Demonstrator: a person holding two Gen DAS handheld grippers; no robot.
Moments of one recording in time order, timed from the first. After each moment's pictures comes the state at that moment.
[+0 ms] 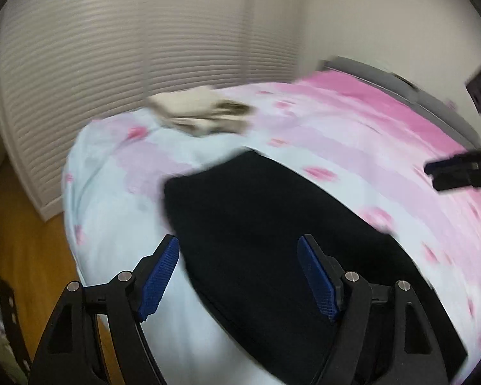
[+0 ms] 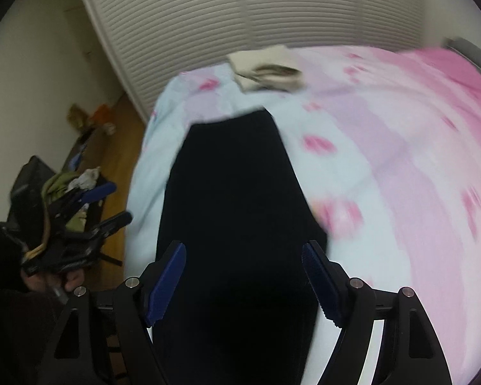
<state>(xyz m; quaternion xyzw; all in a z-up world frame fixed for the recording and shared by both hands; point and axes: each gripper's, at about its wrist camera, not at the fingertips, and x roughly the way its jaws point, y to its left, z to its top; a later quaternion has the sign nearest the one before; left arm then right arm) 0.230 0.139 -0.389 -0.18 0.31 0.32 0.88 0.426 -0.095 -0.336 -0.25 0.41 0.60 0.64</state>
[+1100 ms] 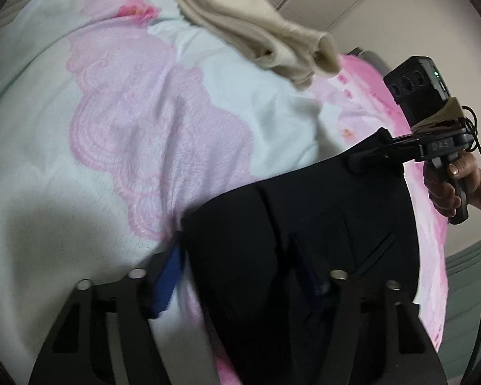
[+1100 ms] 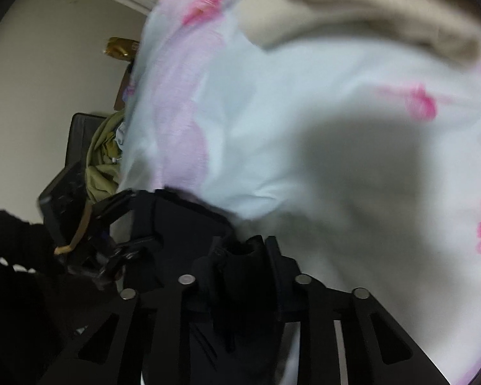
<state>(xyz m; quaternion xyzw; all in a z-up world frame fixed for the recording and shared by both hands) 0.283 0.335 -0.527 -0.40 0.36 0.20 0.82 0.510 0.293 -0.523 -0.31 0.60 0.65 0.35</state>
